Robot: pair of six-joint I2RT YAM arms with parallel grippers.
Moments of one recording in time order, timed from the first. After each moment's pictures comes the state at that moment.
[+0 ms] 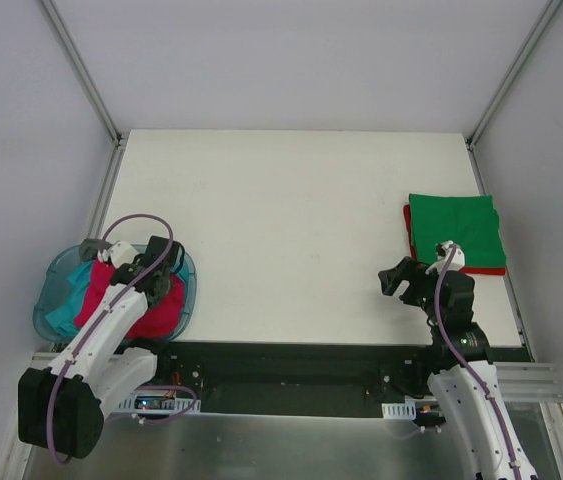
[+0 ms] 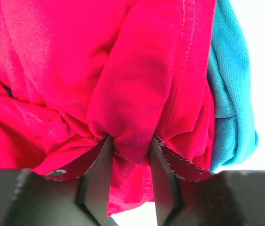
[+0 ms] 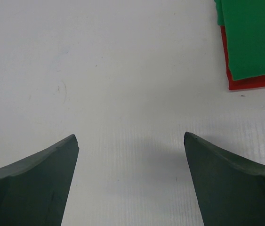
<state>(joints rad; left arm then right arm) -0.22 0.90 0.57 -0.90 -0.58 -1.07 0.14 0.31 0.28 -0.43 -0.10 0.44</state>
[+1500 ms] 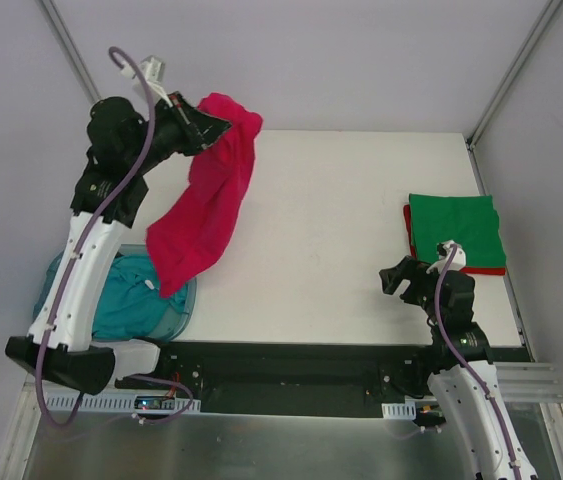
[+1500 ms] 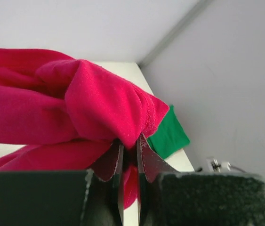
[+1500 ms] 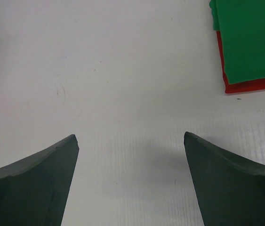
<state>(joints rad) -0.23 1.19 1.54 -0.39 0.35 -0.64 0.14 0.32 0.28 -0.41 -0.08 0.44</state>
